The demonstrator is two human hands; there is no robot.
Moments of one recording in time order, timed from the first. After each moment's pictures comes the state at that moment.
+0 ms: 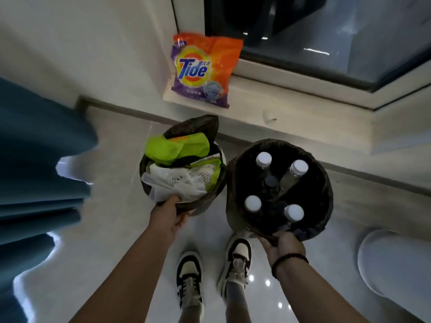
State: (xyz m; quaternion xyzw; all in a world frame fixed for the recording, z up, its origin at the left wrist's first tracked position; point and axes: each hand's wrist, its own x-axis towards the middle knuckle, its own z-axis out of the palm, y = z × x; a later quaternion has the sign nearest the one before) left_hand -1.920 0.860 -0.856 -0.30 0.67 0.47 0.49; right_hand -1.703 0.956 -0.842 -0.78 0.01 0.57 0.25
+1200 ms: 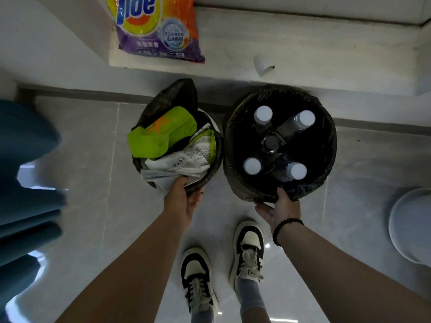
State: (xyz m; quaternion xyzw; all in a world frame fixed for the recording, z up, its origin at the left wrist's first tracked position) left_hand -1.891 0.912 -0.986 -0.33 0.64 0.47 0.51; right_hand -1.703 0.984 -0.981 -0.77 -0.02 0.60 0.22
